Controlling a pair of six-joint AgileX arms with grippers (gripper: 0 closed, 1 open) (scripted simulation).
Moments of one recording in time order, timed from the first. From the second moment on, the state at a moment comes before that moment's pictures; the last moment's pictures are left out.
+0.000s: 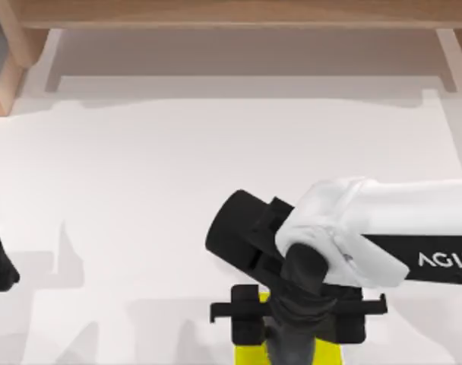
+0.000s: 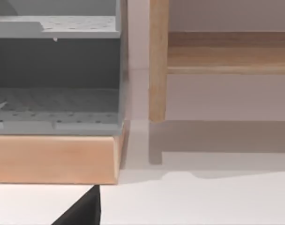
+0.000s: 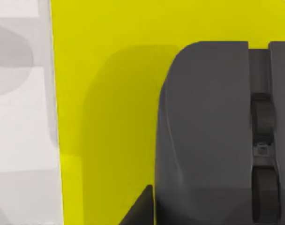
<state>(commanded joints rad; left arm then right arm) 0.00 0.00 0.00 0.00 0.00 0.00 0.97 1.86 1.12 -0.78 0.09 0.97</state>
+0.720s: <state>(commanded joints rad) 0.00 0.00 0.00 0.00 0.00 0.00 0.97 1.86 1.12 -0.78 0.09 0.97</state>
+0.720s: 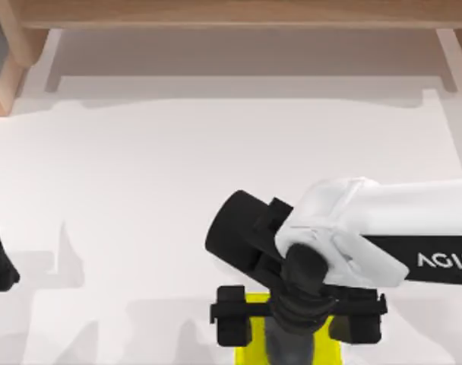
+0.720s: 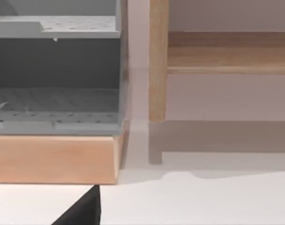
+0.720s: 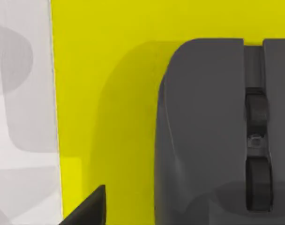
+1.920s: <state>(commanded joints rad) 0.00 0.00 0.00 0.00 0.00 0.00 0.40 1.56 0.62 0.59 -0.05 0.08</state>
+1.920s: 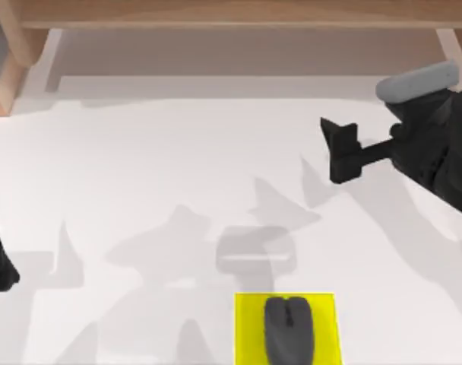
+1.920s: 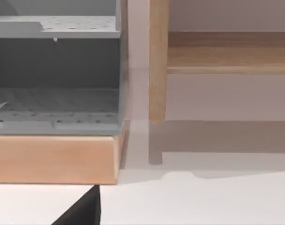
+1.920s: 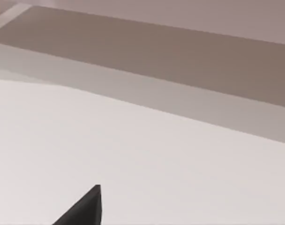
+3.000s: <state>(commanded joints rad) 0.00 0.00 0.00 0.00 0.00 0.00 -0.37 1.80 0.26 1.57 -0.39 -1.08</state>
